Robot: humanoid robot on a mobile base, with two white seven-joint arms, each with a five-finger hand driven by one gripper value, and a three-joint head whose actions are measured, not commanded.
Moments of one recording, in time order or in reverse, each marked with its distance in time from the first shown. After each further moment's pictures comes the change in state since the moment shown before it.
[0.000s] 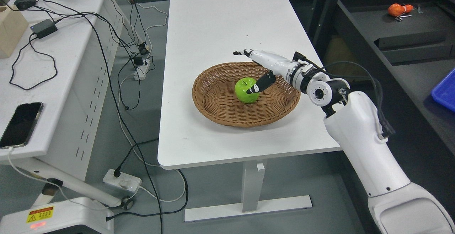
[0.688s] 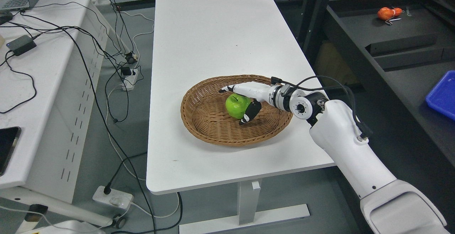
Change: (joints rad) left arm 0.000 0.000 0.000 0.000 0.000 0.000 0.001; right arm -0.002 0.021 0.138 0.155 0.008 -0.126 0.065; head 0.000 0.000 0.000
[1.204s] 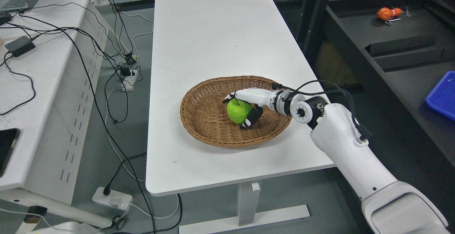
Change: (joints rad) left arm 0.000 0.000 0.000 0.000 0.000 0.000 0.000; right arm 0.007 -0.008 0.006 0.019 -0.015 -0.008 -0.003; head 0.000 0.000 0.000
